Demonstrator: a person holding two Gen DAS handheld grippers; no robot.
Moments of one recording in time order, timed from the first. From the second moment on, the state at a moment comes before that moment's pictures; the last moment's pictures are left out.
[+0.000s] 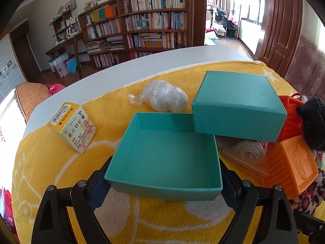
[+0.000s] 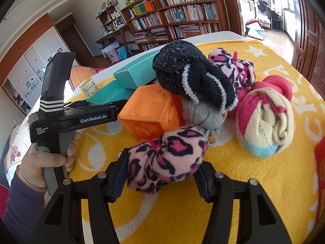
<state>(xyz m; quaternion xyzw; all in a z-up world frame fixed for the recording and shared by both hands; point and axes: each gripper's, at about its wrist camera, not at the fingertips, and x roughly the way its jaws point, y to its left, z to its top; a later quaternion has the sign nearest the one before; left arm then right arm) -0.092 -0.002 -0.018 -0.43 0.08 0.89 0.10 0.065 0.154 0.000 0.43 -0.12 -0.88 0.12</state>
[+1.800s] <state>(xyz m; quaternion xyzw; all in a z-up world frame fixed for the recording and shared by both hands) 0.084 0.087 0.096 -0.30 0.07 0.94 0.11 0.174 0.251 0.074 0.28 -0.20 -0.94 0.09</state>
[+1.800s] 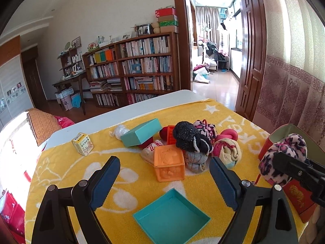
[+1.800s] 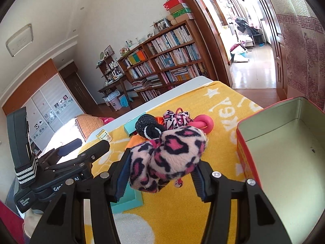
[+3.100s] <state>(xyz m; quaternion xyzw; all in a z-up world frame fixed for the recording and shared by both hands) 0.090 0.063 -0.001 -0.45 -0.05 0.89 0.07 0.173 0.249 0.060 0.29 -0.18 -0.94 0.08</state>
